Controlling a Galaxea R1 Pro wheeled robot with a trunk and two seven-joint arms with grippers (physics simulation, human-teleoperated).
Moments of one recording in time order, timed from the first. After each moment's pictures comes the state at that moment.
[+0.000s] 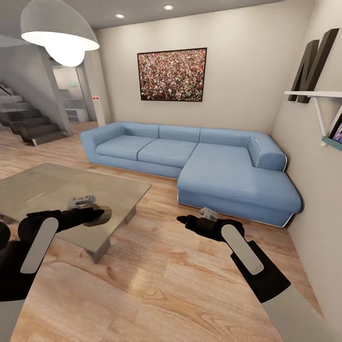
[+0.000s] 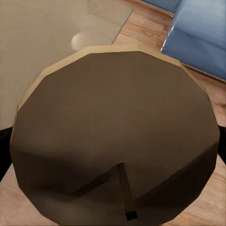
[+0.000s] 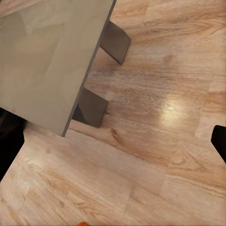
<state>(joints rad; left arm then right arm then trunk) -0.61 0.32 -0.01 -1.55 0.63 1.04 0.22 -0.67 -0.10 0.46 -1.36 -1.24 0.67 -0.53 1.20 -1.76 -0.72</state>
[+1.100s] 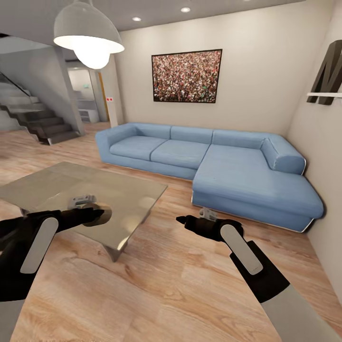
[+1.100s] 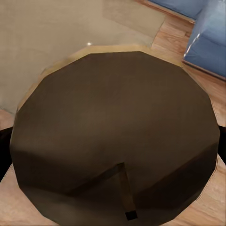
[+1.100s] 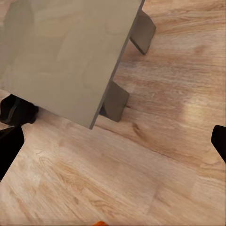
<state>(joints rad) -0.61 0.32 -0.01 -1.55 0.63 1.04 0.22 -0.67 -0.09 0.46 -1.36 -1.24 0.68 -0.53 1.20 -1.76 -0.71</state>
